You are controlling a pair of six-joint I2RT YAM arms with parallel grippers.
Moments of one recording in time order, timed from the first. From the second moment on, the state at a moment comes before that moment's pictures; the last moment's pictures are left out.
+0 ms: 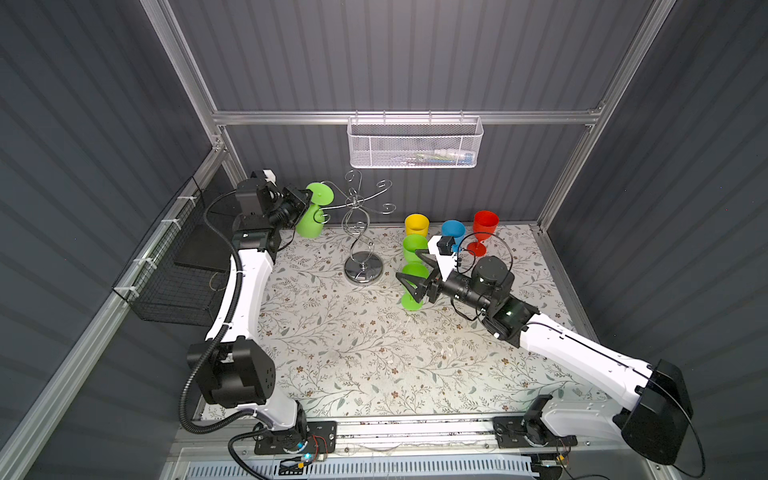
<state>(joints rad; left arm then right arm) 0.04 1.57 1.64 -0.29 0.41 -0.85 0.74 1.25 0.95 0.31 -0.28 0.08</state>
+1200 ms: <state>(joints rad) -0.26 1.30 1.72 -0.44 0.44 -0.56 0.67 1.05 0.98 0.02 -0.20 0.30</state>
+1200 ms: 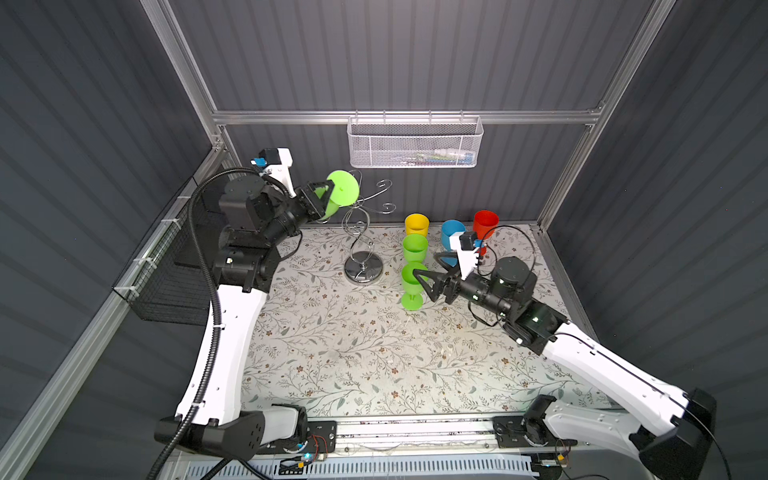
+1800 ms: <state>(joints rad) -1.08 1.30 1.39 -0.36 -0.05 0.02 0.12 0.86 1.03 -0.44 -0.27 0.66</state>
